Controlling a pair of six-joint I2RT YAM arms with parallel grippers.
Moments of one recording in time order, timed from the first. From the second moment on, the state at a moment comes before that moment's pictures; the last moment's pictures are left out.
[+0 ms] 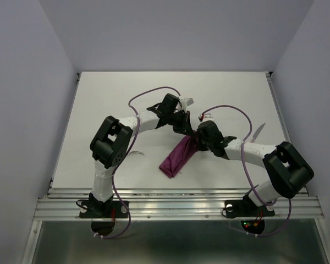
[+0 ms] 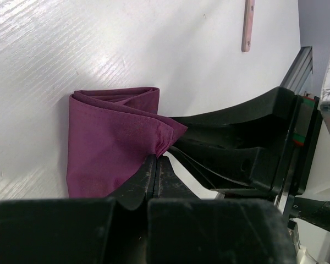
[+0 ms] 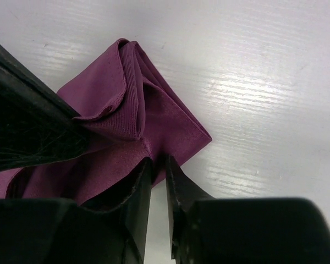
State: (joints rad) left arm -0.67 2.01 1.40 -0.18 0.63 -0.49; right arm 0.63 1.50 0.70 -0.02 0.25 0.37
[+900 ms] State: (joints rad) left arm -0.67 2.03 1.37 -0.17 0.65 -0.49; right arm 0.64 1.53 0.74 0.01 0.27 0.46
